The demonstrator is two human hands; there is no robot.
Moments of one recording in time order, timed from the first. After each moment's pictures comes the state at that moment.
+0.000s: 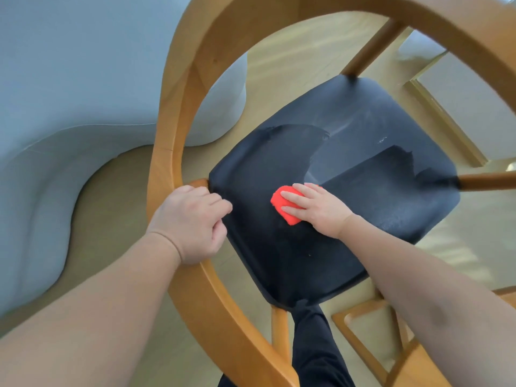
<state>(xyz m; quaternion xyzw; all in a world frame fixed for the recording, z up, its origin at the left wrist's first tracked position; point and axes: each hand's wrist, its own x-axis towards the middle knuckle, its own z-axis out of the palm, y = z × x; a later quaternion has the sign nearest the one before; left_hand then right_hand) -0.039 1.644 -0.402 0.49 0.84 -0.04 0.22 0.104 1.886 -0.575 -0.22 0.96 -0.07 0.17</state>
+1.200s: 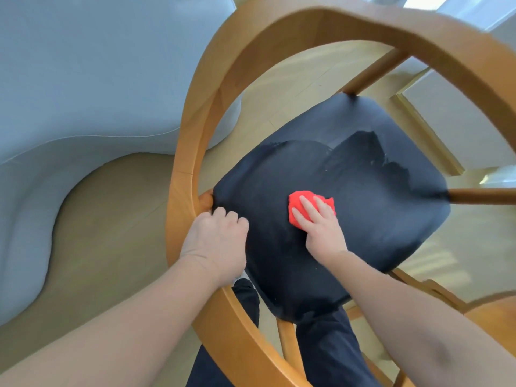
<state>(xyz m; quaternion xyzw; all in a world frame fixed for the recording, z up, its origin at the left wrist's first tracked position) -0.037 1.661 -0.408 0.45 0.84 -0.12 0.29 0.123 1.839 -0.587 0.10 0.98 -0.17 0.06</state>
